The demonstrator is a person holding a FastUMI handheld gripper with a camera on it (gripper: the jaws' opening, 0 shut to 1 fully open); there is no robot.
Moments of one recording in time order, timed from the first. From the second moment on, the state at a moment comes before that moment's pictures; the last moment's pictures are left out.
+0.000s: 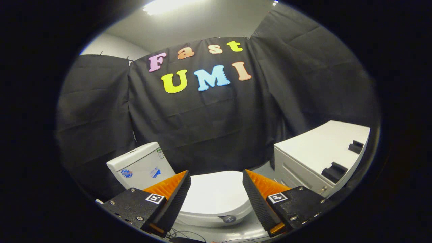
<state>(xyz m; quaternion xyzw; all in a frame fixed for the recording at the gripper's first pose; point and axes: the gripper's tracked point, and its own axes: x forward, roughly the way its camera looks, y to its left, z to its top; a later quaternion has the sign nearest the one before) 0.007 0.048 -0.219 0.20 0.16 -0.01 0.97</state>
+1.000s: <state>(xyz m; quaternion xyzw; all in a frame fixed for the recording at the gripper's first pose) -0.029 0.096 -0.383 0.37 0.31 -0.08 0.87</state>
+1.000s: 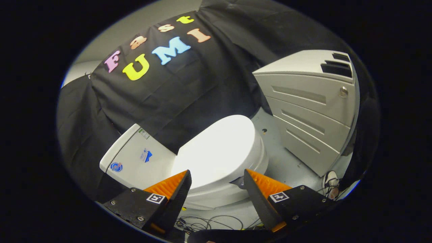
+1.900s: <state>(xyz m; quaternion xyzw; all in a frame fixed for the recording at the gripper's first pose) -0.017 0.088 -0.490 0.56 0.31 -0.17 0.75</state>
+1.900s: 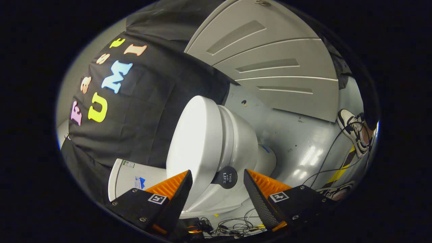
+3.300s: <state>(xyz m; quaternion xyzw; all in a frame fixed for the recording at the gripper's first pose) -0.004 0.099 -0.513 0.60 0.30 -0.17 0.73</state>
